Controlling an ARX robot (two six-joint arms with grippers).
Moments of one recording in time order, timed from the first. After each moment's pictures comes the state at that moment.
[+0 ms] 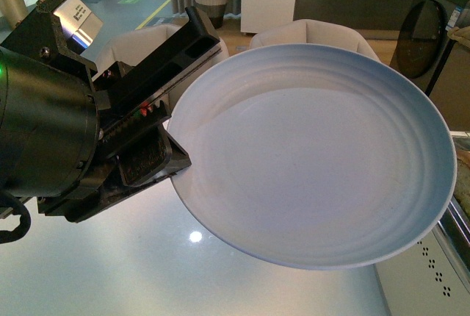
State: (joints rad) left arm -0.51 1.42 0.76 -0.04 0.15 -0.82; right arm 0.00 0.55 0.09 0.46 0.00 -0.01
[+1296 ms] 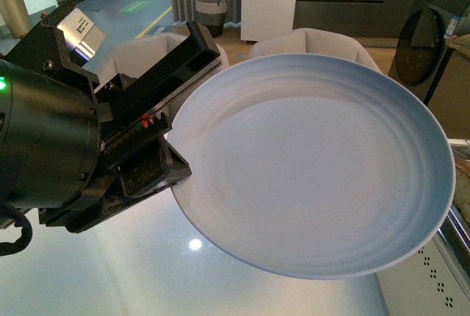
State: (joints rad) left arm -0.51 1.42 0.76 -0.04 0.16 -0.82; right arm 0.00 0.01 0.02 0.00 0.00 -0.01
